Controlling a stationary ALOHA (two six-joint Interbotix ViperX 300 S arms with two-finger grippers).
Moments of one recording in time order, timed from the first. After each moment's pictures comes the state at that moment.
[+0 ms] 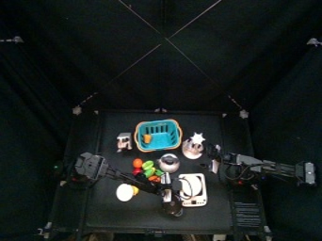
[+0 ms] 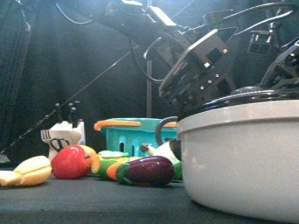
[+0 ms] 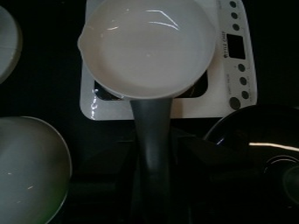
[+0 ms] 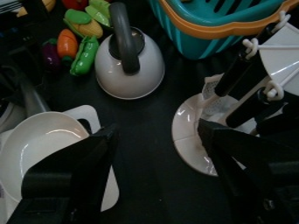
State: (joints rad) left arm -0.23 0.44 0.10 0.73 0.39 -0.86; right arm -0.28 -0.96 1.18 -0.01 0.38 0.01
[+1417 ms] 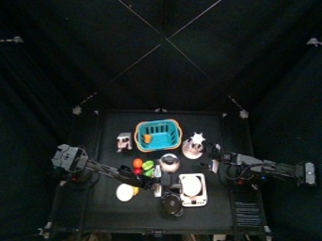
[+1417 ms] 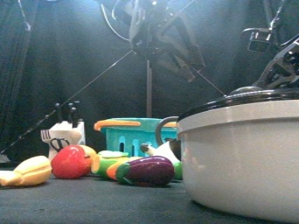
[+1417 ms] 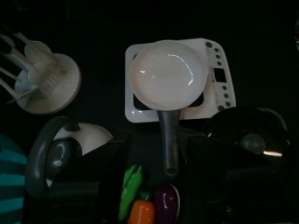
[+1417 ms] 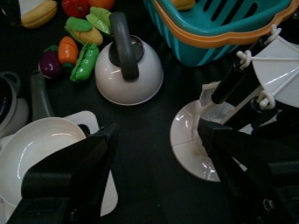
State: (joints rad) left arm -0.23 0.12 0.29 0.84 0.39 -0.88; right arm -0.28 -0.96 1.17 -0.02 0.37 0.01
